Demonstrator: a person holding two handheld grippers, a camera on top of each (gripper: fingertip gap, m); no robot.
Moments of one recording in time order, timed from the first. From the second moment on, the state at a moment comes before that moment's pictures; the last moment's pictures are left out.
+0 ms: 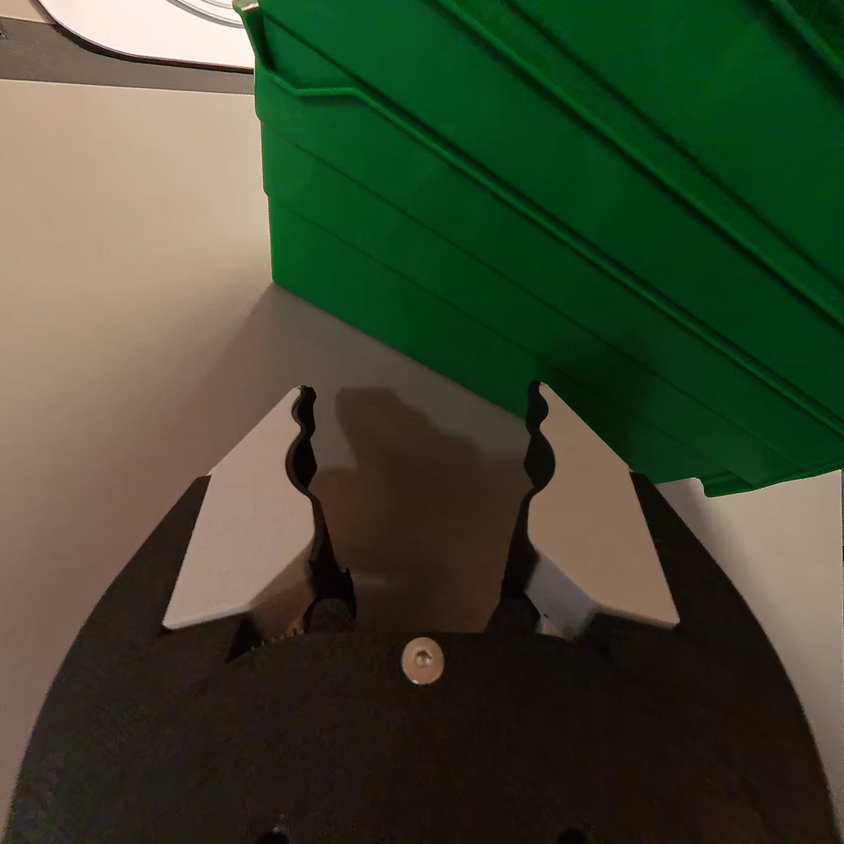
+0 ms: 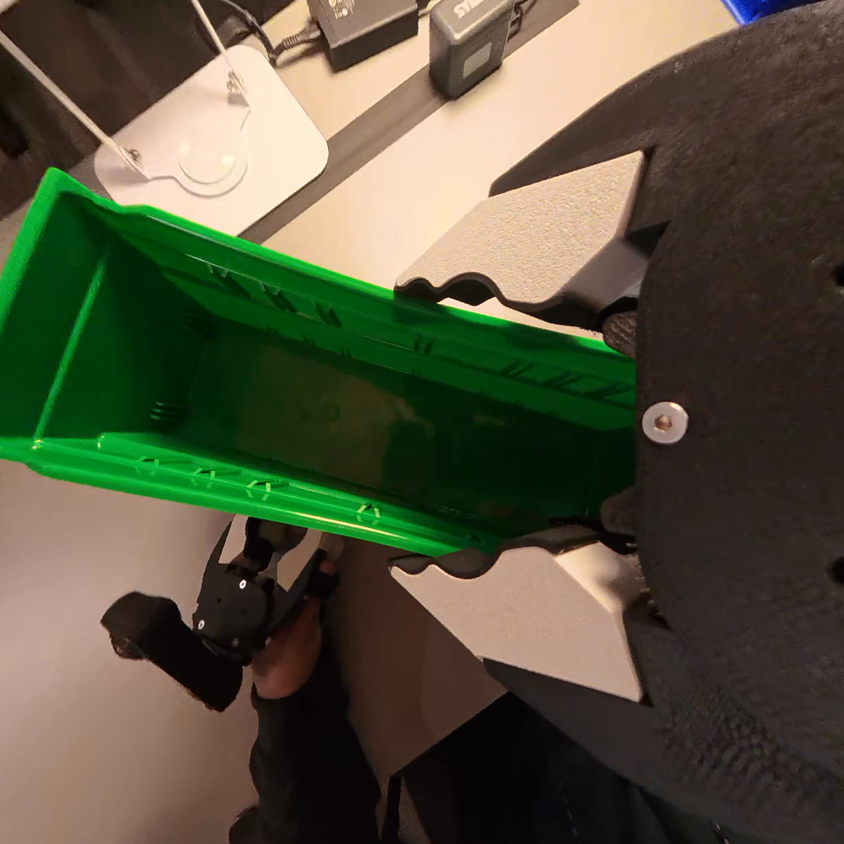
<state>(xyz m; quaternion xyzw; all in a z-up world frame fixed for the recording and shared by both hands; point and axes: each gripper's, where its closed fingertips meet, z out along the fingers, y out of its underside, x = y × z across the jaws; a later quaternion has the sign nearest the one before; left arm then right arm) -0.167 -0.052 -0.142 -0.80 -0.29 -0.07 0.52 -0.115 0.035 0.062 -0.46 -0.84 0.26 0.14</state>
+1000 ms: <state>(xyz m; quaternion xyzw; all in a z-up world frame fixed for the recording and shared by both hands) -0.165 -0.052 -0.144 -0.81 -0.28 -0.06 0.51 -0.141 0.027 -0.011 -0.50 -0.82 0.22 0.16</state>
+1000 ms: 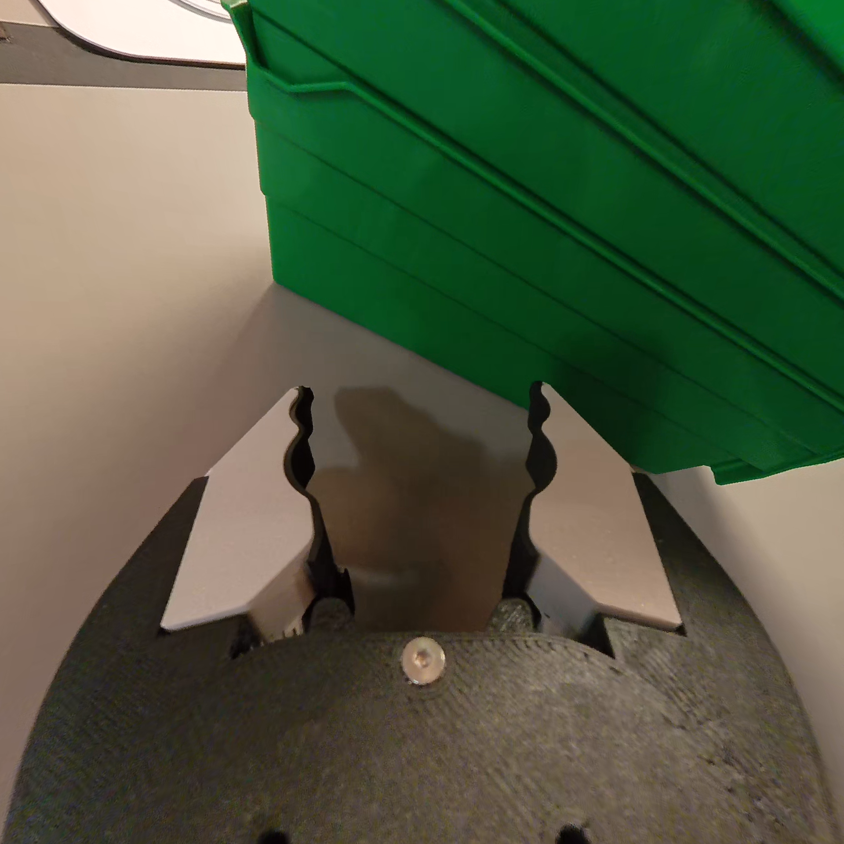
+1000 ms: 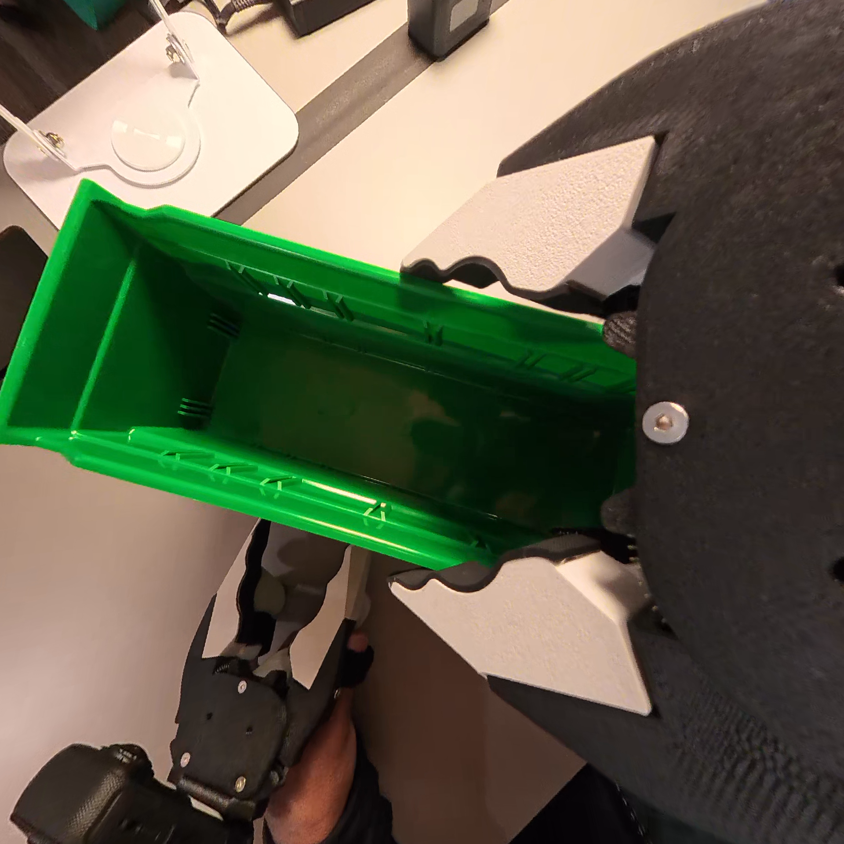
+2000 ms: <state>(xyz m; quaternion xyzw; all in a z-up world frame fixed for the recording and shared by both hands) -0.165 -0.051 -0.143 -0.81 -0.28 -0.06 0.51 -0.082 0.060 -0.010 -0.51 -0.68 0.50 0.19</state>
